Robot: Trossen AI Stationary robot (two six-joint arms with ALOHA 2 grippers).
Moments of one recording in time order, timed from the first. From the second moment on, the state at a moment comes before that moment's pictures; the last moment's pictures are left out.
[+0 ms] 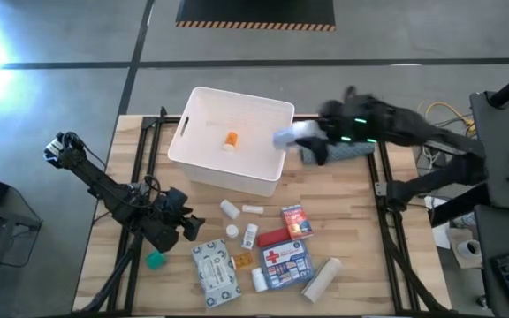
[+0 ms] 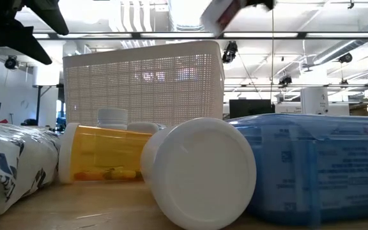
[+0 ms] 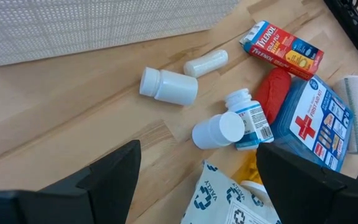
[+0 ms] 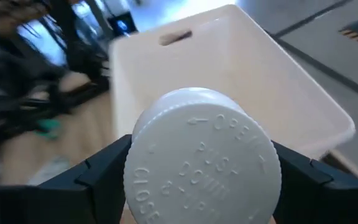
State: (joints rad) left arm -0.65 1.12 0.93 -0.90 -0.61 -1.57; right arm -0.21 1.31 1.53 -0.77 0.10 0.33
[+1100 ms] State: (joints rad) left arm -0.76 1.39 0.93 -1.07 0.30 -1.63; right arm -0.19 1.70 1.95 -1.04 0.23 0.01
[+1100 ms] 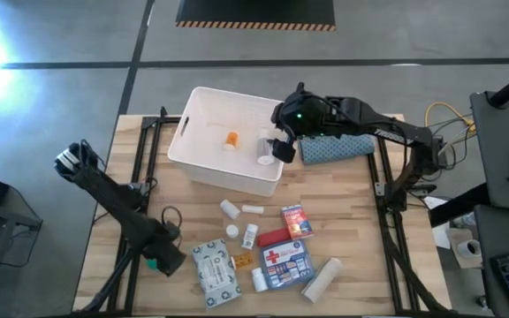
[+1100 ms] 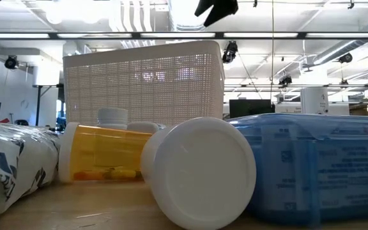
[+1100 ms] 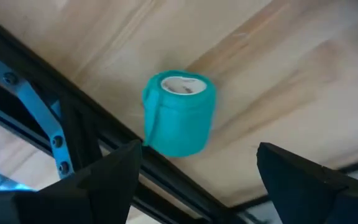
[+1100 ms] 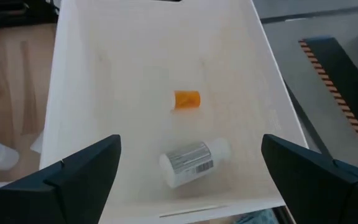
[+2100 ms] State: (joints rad) left arm -0.84 1.52 0.82 -0.89 0.30 -1.57; right arm -0.19 1.70 1.84 -0.96 0.20 0.03
